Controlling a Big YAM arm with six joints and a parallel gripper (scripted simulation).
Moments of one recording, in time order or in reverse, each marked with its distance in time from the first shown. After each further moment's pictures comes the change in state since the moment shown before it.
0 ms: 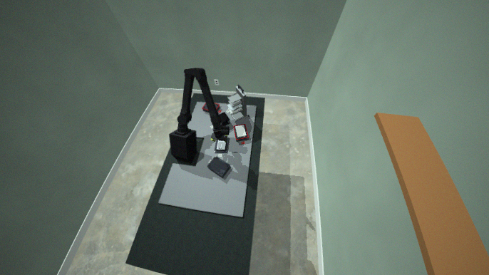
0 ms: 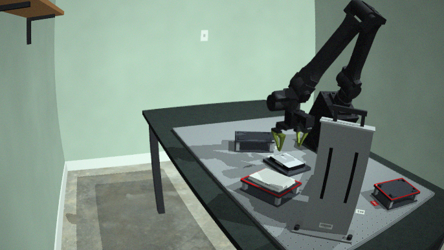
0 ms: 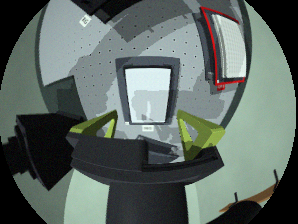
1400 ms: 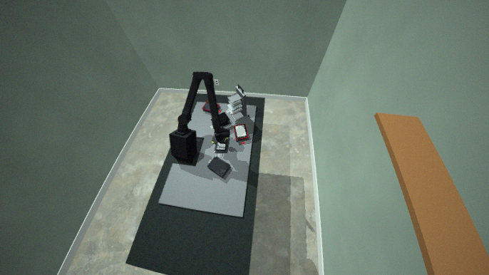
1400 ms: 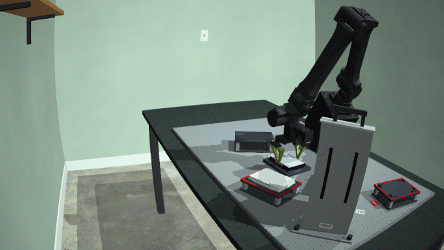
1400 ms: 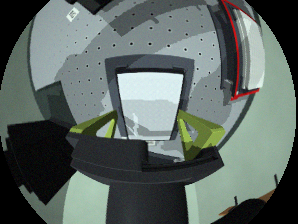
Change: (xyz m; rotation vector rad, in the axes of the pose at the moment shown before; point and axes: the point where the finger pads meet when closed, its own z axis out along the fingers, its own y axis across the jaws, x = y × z) arm 0.001 0.002 0.051 -0.007 0.001 -0.008
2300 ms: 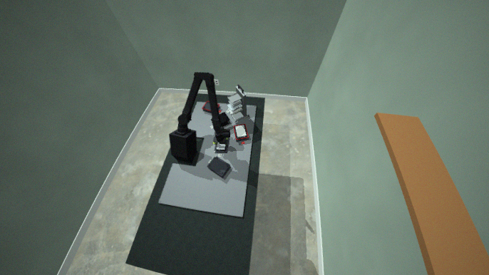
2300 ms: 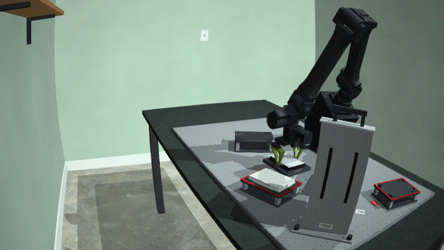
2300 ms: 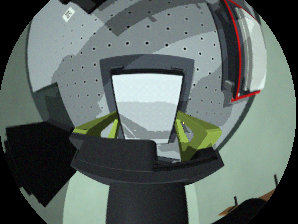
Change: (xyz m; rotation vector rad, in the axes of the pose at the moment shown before) arm 0.000 -0.004 0.007 0.008 0.001 -0.002
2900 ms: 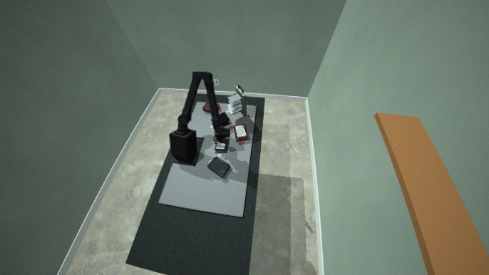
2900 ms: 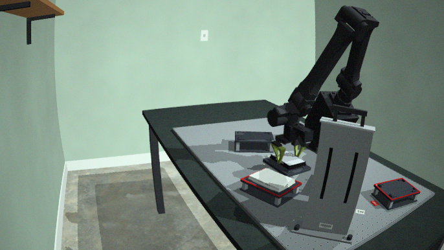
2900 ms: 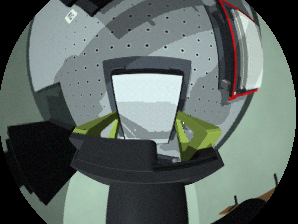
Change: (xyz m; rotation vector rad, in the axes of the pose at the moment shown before) arm -0.002 0.000 -0.008 0.003 -0.001 0.002
